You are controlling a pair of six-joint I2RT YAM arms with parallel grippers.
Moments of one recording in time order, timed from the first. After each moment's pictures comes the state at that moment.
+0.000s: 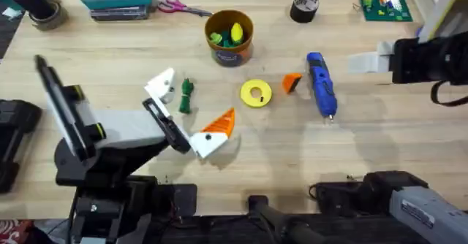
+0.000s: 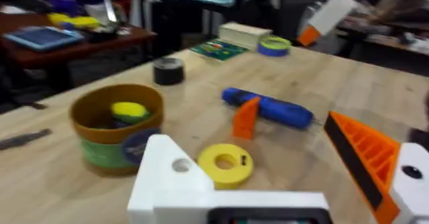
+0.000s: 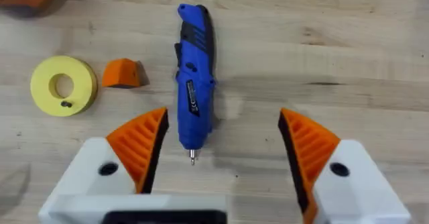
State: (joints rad) left arm -0.05 0.01 0.01 0.05 0.86 -0.08; right arm 0.01 0.98 1.05 -1.06 0.00 -0.01
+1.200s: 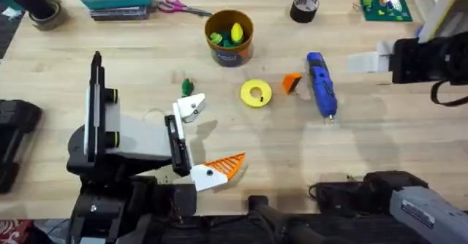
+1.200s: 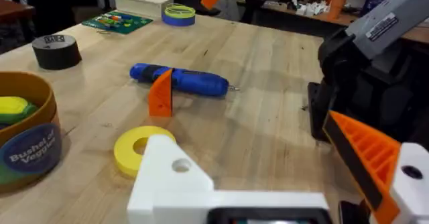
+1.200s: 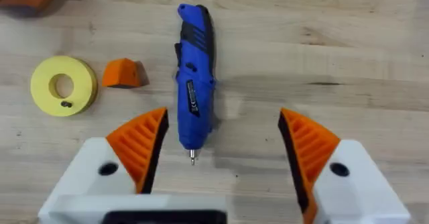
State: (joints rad) left arm -0.05 0.01 0.01 -0.14 1.23 0.02; right arm 0.01 0.98 1.05 -1.06 0.00 -0.01
